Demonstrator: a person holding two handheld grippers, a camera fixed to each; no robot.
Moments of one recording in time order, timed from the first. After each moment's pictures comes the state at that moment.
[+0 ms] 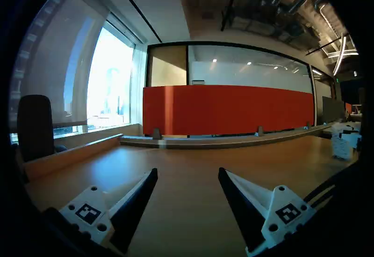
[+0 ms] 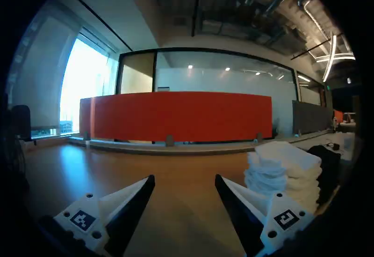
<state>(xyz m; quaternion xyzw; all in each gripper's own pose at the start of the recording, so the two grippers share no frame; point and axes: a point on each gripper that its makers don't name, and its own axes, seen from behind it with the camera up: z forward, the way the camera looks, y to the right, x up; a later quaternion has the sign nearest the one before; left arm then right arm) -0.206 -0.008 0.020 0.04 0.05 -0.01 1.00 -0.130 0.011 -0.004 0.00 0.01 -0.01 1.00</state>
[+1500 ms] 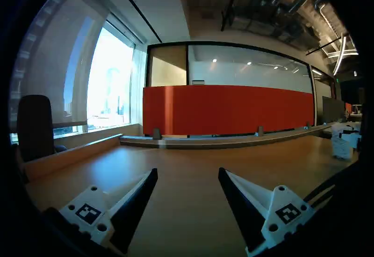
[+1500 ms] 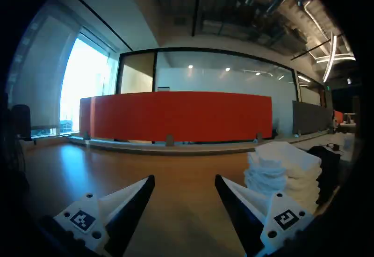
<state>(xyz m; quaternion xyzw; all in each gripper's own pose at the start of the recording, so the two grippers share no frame) -0.206 -0.009 0.020 0.04 0.05 -0.01 1.00 -0.132 0.011 -0.003 0.00 0.01 -0.01 1.00</state>
